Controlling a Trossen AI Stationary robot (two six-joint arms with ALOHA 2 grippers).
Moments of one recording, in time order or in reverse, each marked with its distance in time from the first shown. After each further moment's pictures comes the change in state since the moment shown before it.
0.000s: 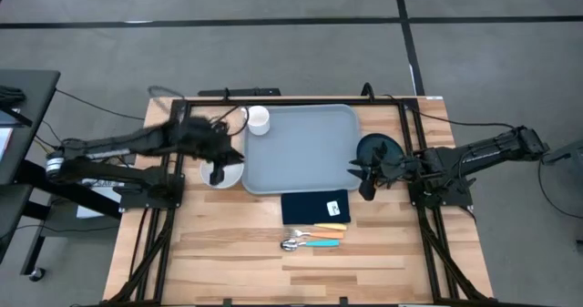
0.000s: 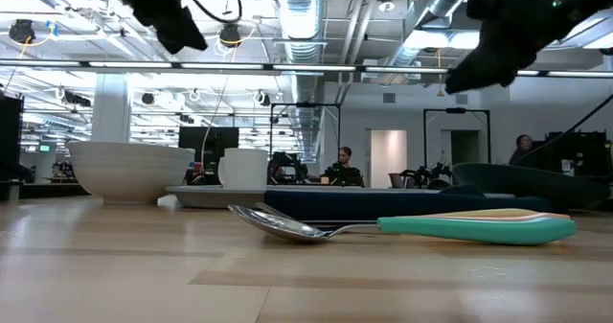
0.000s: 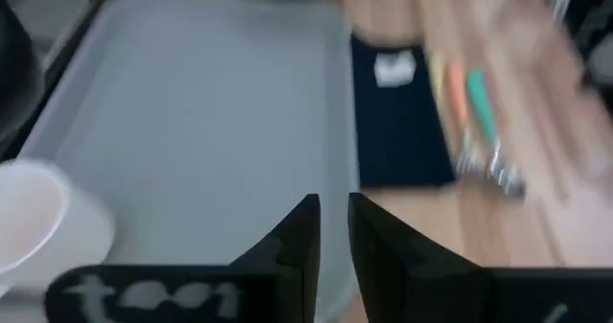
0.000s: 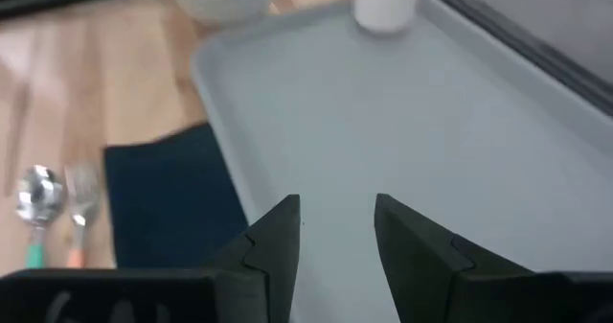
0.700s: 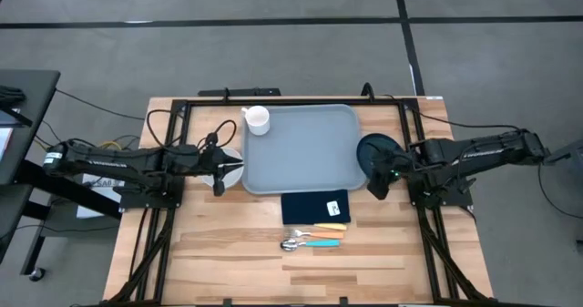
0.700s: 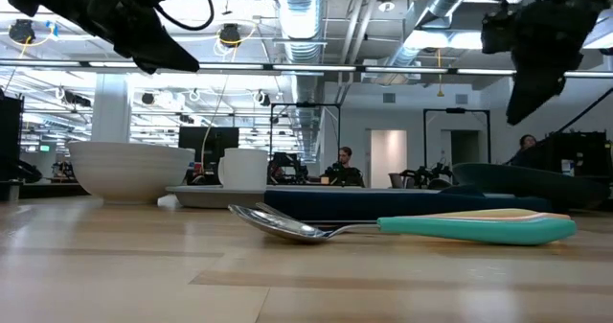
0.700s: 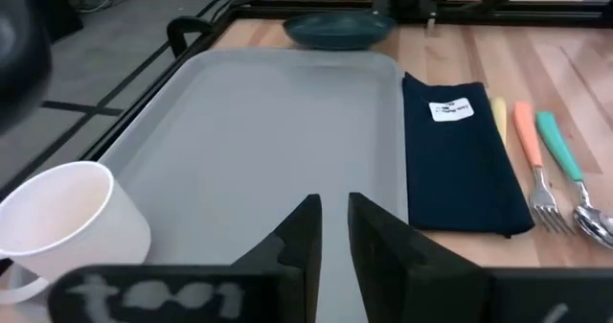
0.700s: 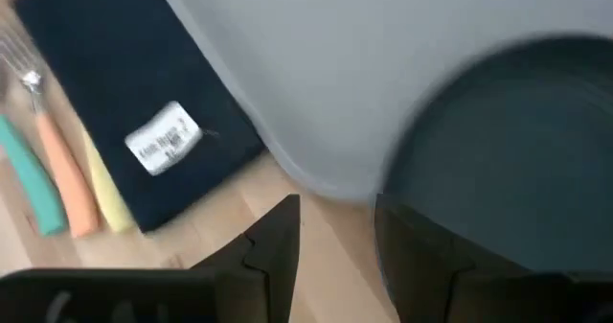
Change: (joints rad) left arm -0.224 -0.191 -0.357 0.379 -0.389 -0.077; right arm -0.094 0.060 0.179 -0.577 -0.261 0.253
